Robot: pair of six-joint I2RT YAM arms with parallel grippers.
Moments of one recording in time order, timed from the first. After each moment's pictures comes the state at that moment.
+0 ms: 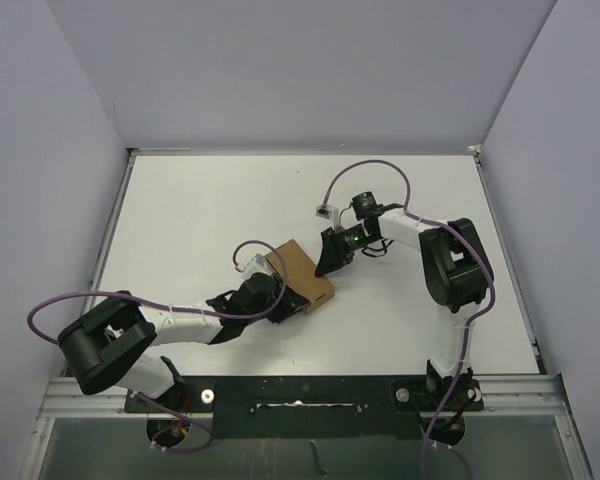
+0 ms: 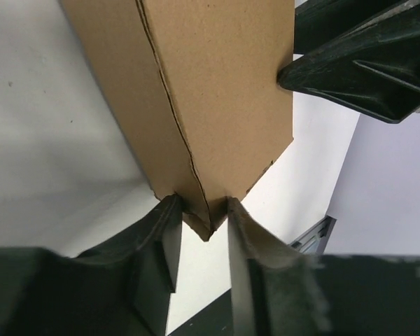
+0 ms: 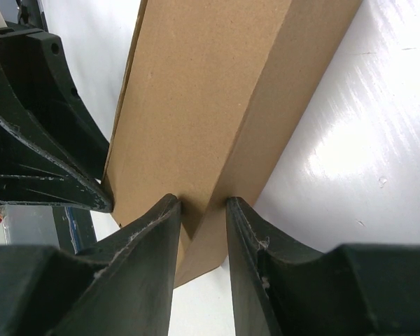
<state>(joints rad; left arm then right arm) -0.92 1.43 0.46 0.35 -0.10 -1.38 0.38 1.99 1.27 -0.53 -0.98 -0.27</state>
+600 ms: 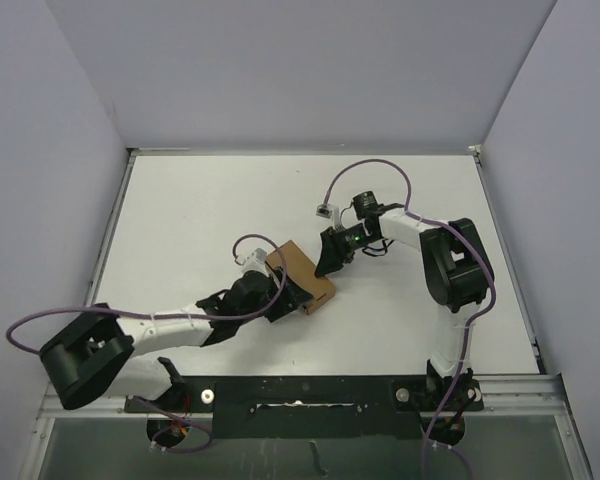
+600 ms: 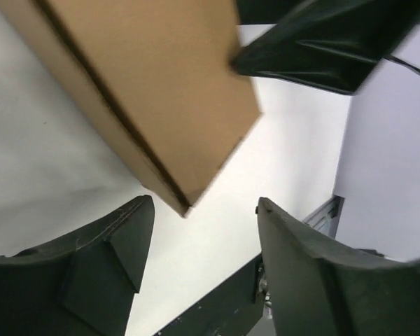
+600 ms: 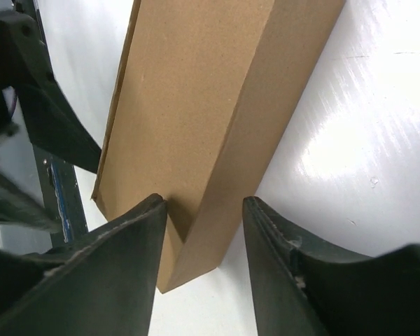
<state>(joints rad) -0.92 1.37 0.46 0.32 -0.08 -1.30 0.37 1.99 1.27 -0.52 -0.98 -0.28</state>
